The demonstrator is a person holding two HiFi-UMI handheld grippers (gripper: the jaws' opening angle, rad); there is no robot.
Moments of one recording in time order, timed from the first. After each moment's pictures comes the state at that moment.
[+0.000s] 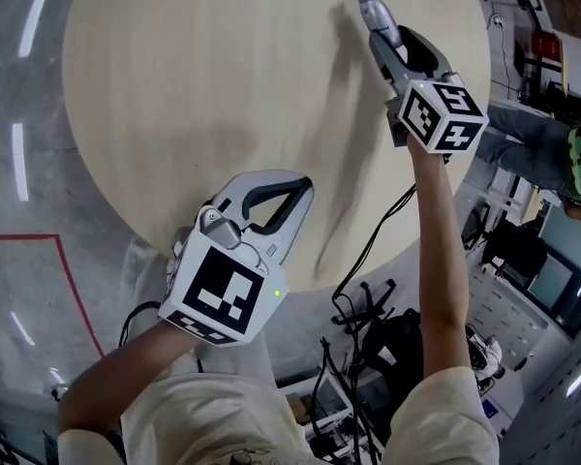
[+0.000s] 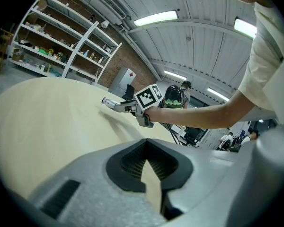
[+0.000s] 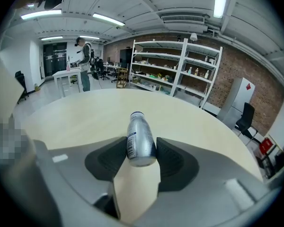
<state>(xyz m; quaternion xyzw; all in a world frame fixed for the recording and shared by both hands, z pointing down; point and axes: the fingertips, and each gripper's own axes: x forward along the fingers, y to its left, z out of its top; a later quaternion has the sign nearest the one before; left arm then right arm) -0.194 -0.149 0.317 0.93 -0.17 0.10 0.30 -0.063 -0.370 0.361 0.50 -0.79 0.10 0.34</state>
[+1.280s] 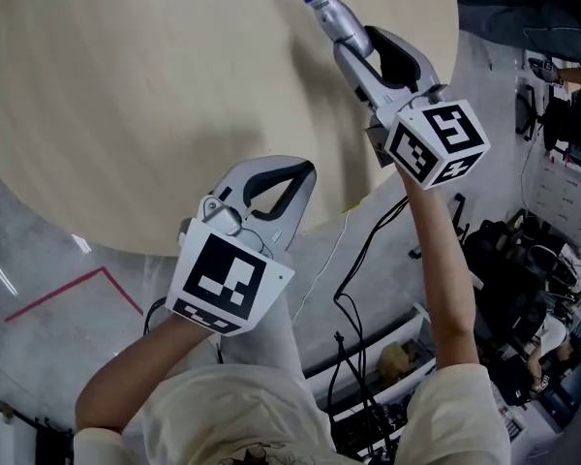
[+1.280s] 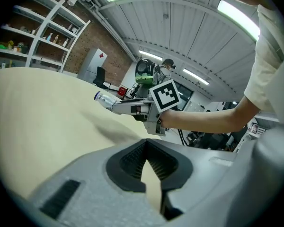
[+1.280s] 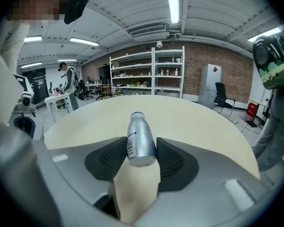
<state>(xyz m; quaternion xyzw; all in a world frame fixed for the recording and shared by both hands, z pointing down) -0.038 -0.013 0.331 0.95 0.00 0.18 0.26 0.074 -0.139 0.348 0.60 -0.75 0.18 0.22</state>
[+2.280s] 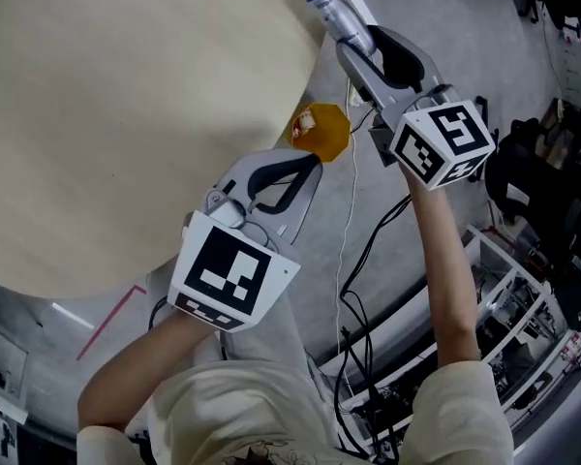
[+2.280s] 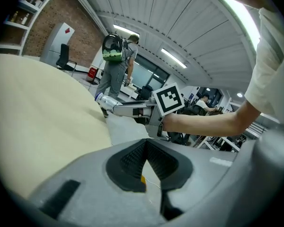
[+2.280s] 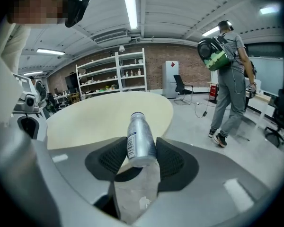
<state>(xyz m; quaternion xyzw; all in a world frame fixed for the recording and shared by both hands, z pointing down) 0.124 0.155 0.338 0.92 0.18 0.26 0.23 0.267 0.088 0.367 0.73 -0.62 0.25 0.15</state>
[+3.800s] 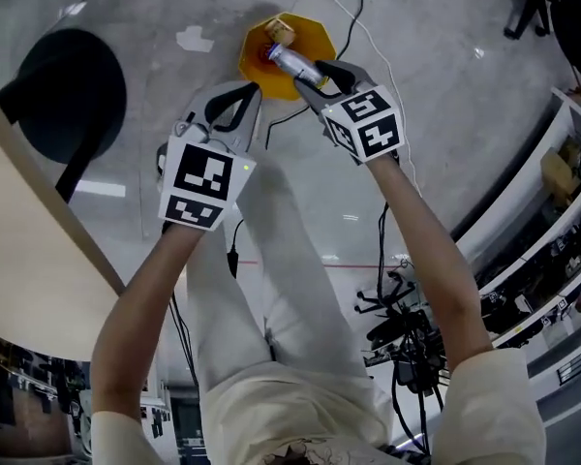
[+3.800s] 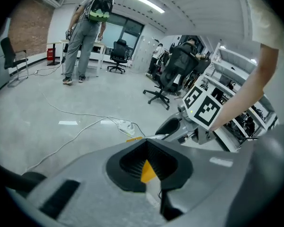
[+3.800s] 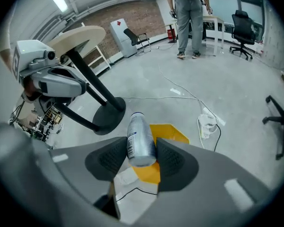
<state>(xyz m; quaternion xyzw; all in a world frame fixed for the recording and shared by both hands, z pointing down) 0.228 0.323 0.644 0.84 0.33 0.43 0.05 0.238 0.402 0.736 0.72 -0.42 0.54 0.09</state>
